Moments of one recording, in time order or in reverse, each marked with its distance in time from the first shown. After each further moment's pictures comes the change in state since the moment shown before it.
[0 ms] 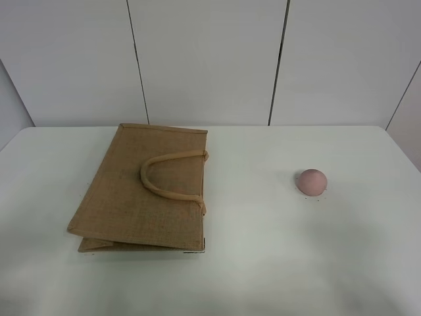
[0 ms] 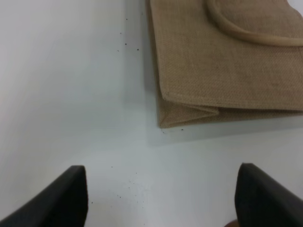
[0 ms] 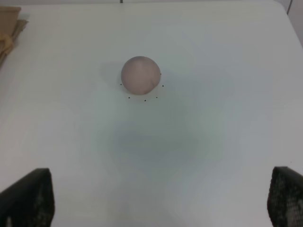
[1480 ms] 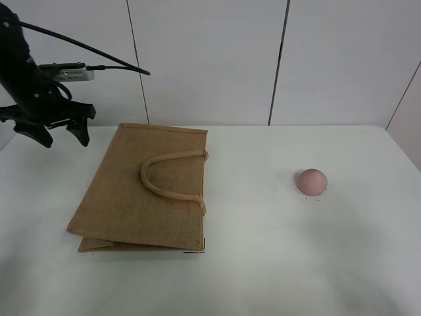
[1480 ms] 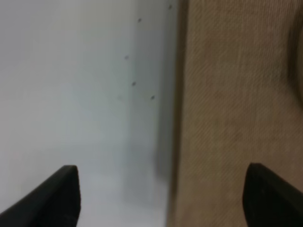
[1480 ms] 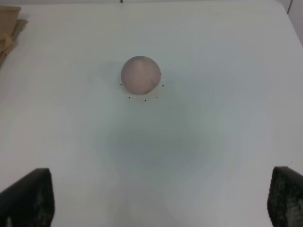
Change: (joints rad) left arm -0.064 1.844 -1.041 0.054 -0.054 -0.151; right arm 0.000 0.000 0.000 0.000 0.000 0.000
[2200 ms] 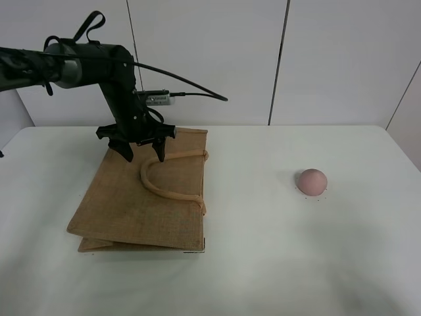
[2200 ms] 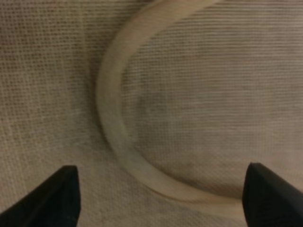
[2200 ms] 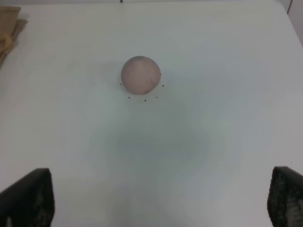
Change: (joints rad) left arm -0.246 0.331 -0.243 -0.022 -0.017 -0.146; right arm 0.000 0.000 0.000 0.000 0.000 0.000
